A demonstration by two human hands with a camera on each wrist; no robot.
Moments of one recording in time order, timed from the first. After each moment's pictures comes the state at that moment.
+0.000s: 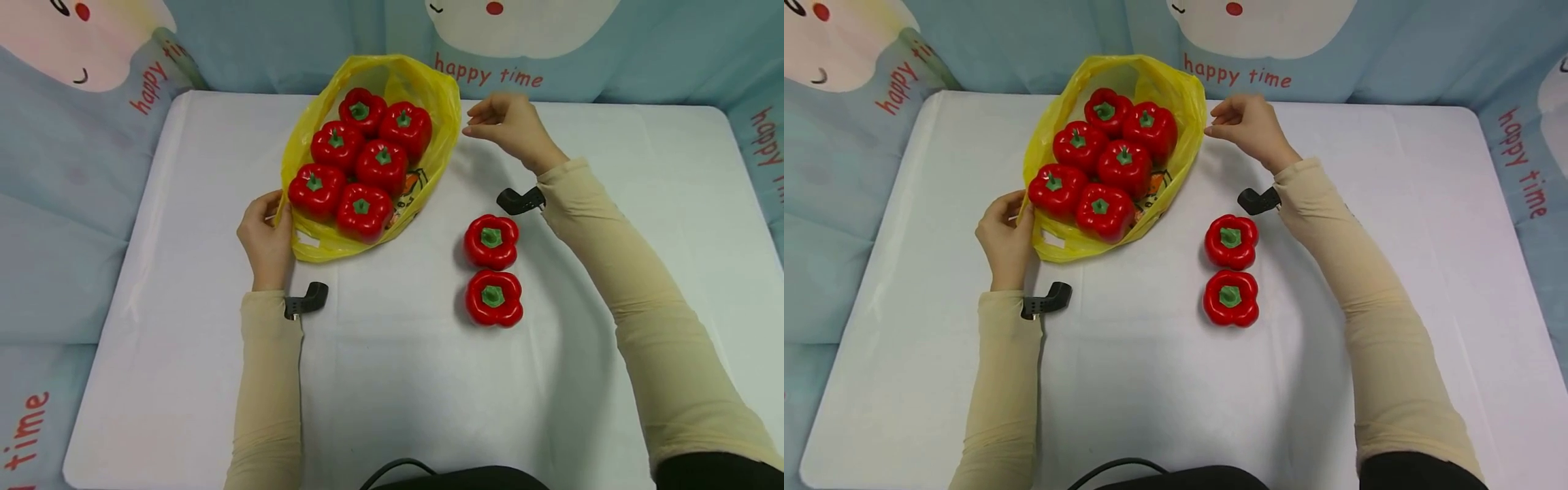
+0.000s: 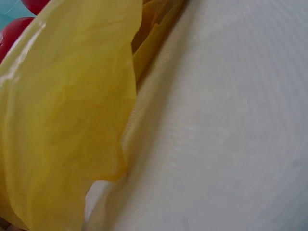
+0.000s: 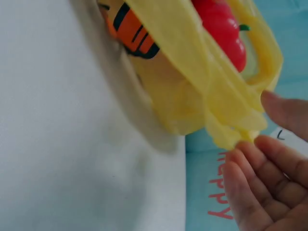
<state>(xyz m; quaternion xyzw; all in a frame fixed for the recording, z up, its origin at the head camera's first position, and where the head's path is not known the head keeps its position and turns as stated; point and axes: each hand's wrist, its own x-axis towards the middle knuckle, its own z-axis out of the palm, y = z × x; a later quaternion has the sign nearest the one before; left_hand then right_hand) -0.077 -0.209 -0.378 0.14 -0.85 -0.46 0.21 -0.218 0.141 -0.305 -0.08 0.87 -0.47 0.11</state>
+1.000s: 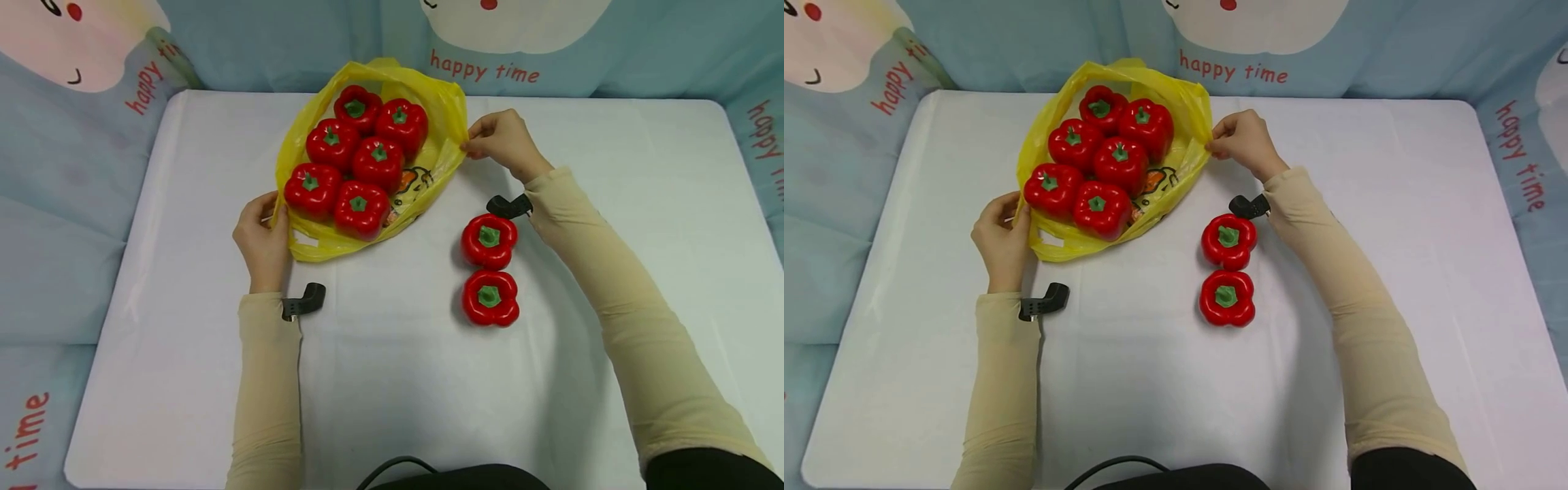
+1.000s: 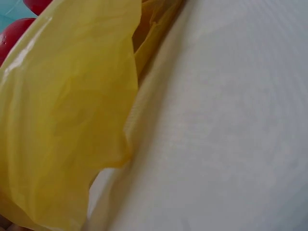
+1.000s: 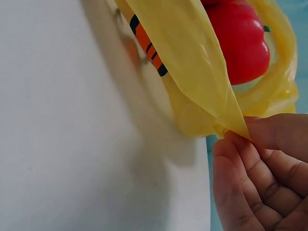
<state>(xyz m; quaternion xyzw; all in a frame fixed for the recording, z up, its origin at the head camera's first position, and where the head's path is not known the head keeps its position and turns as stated) -0.073 -0.208 -0.380 0.14 -0.85 -0.46 0.22 -0.214 0.142 -0.324 -0.02 0.86 -0.49 0.16</state>
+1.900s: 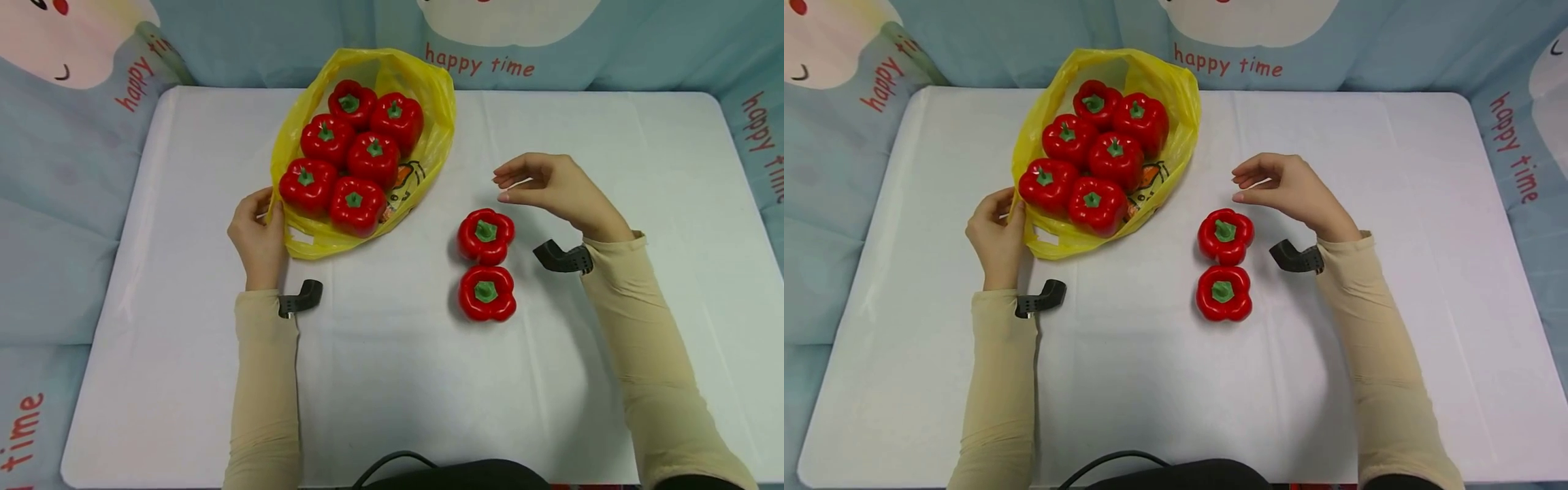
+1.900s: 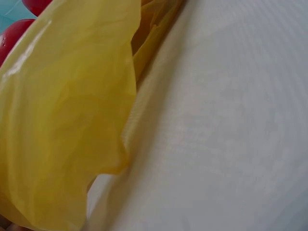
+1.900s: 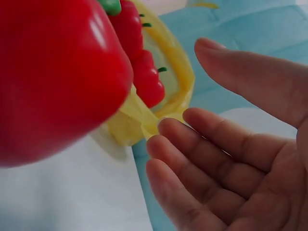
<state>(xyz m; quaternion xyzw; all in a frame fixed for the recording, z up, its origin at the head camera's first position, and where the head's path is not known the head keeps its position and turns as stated) -0.074 -0.206 -0.380 0.14 -0.85 -0.46 0.22 -0.115 0.196 -0.291 -0.11 0.85 -0.48 0.19</state>
